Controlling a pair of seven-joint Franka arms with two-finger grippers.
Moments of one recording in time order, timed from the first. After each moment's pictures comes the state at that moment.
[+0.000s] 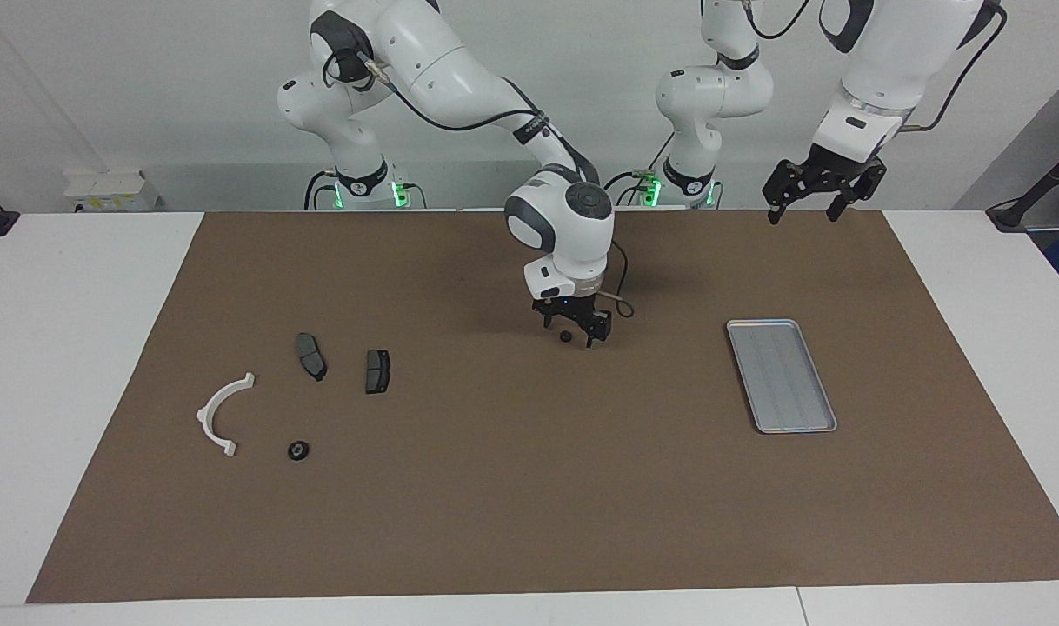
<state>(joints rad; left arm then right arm) -0.01 -0.19 -0.09 -1.83 -0.02 1.65 -0.08 0.65 0.55 0.12 -1.67 -0.14 2.24 1.40</state>
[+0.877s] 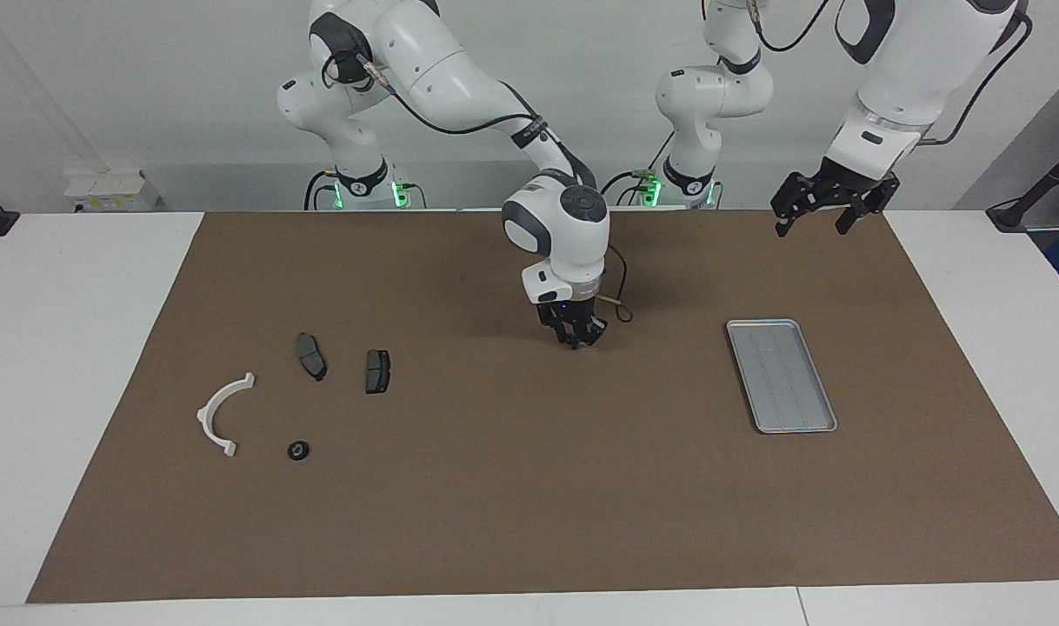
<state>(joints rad) -0.01 -0.09 -0.10 -1.69 -0.02 1.59 -0.08 0.64 0.55 0.11 -1.68 -0.14 2.28 1.40</state>
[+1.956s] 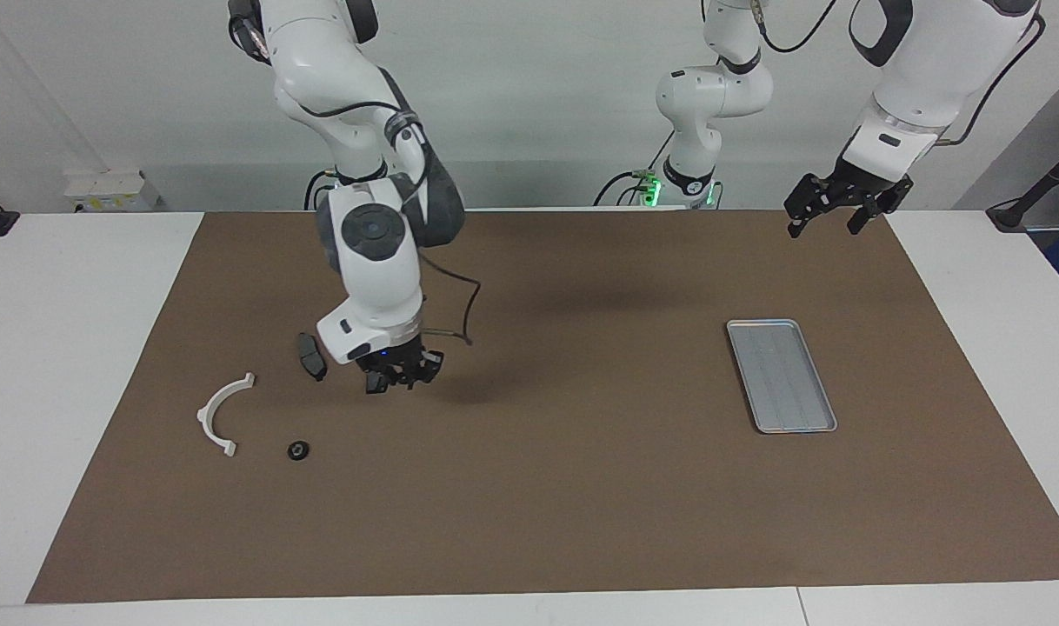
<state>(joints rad) 0.02 -0.09 -0.09 -1.69 -0.02 1.59 -0.06 0.13 0.42 0.10 -1.61 -0.14 2.03 0.42</state>
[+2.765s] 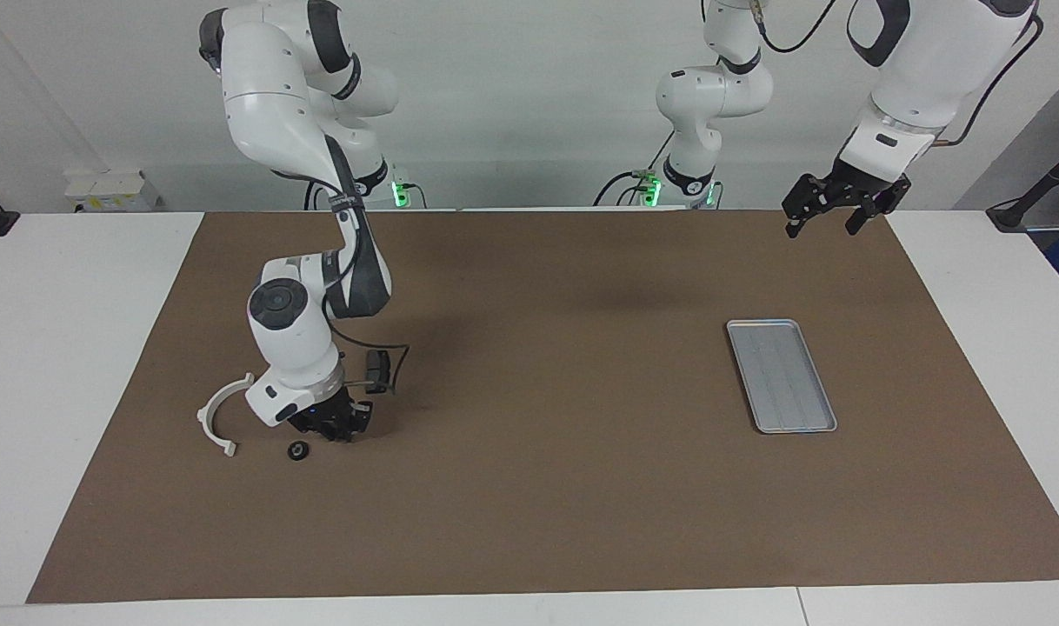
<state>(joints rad) 0.02 -0.09 -0.09 -1.69 -0.02 1.59 -0.06 0.00 0.53 0.11 -1.73 -0.14 2.35 0.21</state>
